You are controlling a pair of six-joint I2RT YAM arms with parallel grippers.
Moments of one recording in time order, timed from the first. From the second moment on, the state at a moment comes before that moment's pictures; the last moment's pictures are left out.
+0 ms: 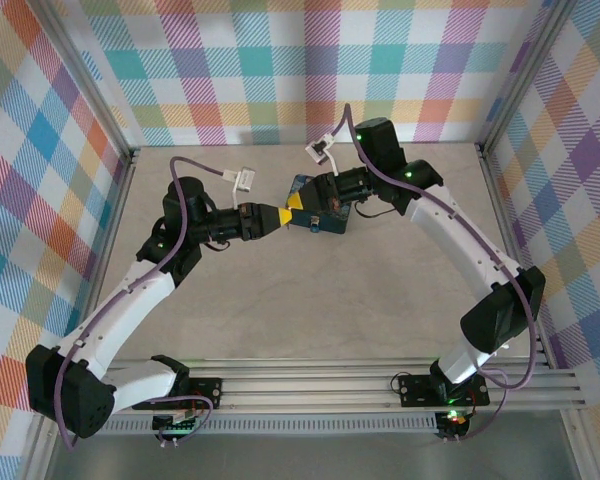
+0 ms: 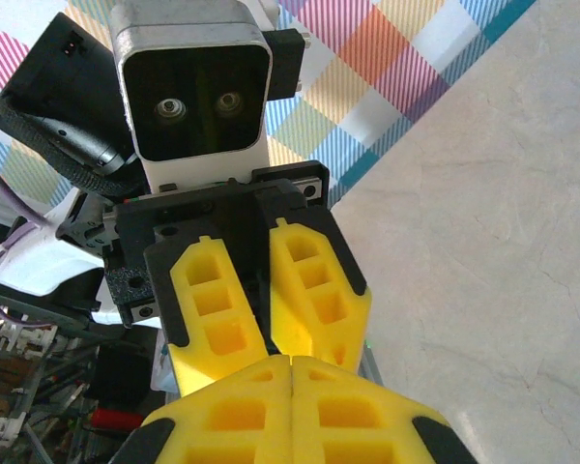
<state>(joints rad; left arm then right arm) -0.42 1.16 1.00 0.00 0.88 -0.76 0.55 1.62 1.69 -0.68 -1.06 0.33</state>
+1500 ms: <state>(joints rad) -0.36 1.21 1.00 0.07 0.99 -0.86 0.53 1.62 1.63 -0.57 -1.08 0.41</state>
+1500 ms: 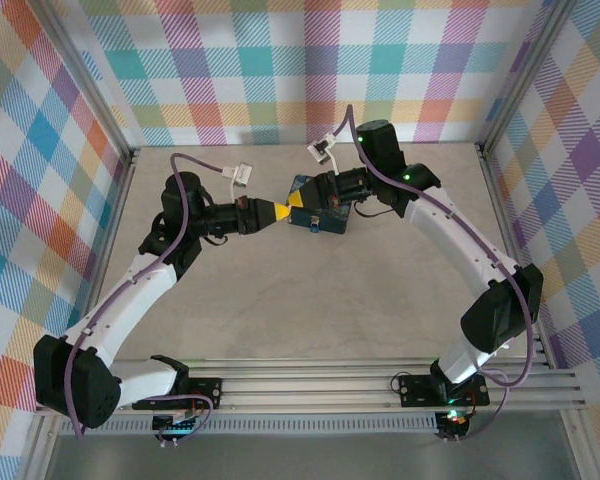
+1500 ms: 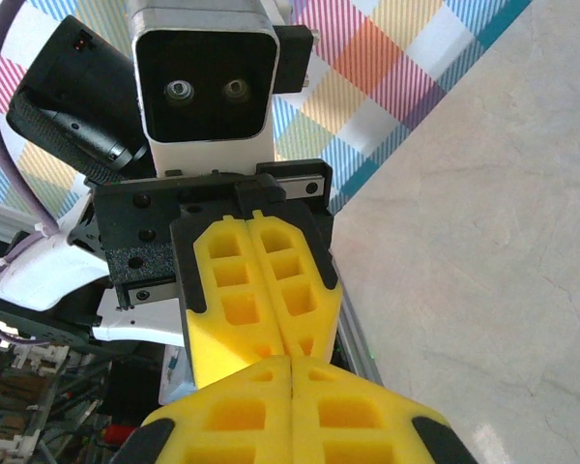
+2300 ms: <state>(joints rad) -0.35 1.13 1.00 -0.31 0.84 -0.57 0.53 1.73 1.76 -0.74 -0.47 0.42</state>
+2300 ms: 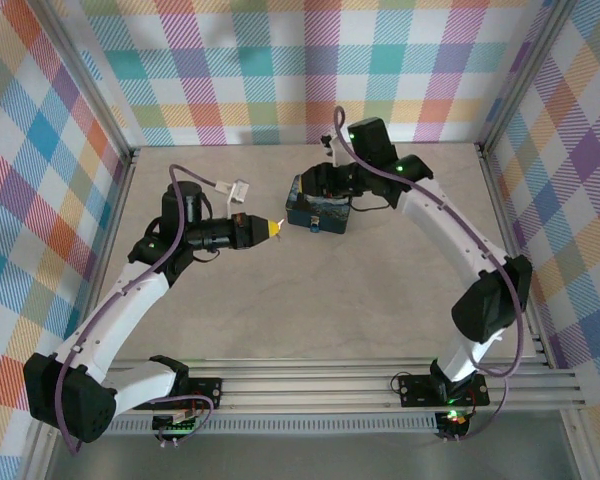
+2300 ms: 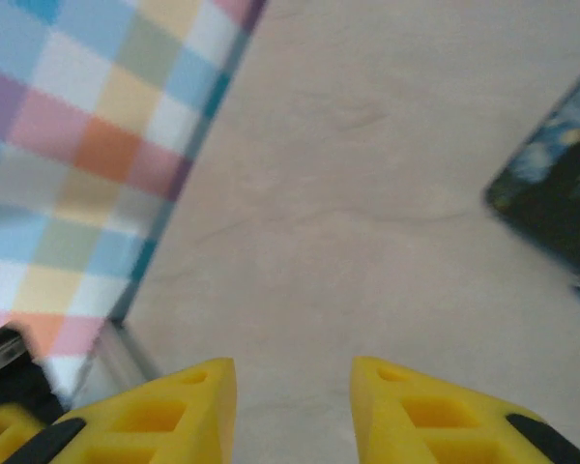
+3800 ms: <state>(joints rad) -0.35 1.18 0.99 -0.56 0.60 -0.43 0.54 2.02 1.65 -0.81 -0.05 0.01</state>
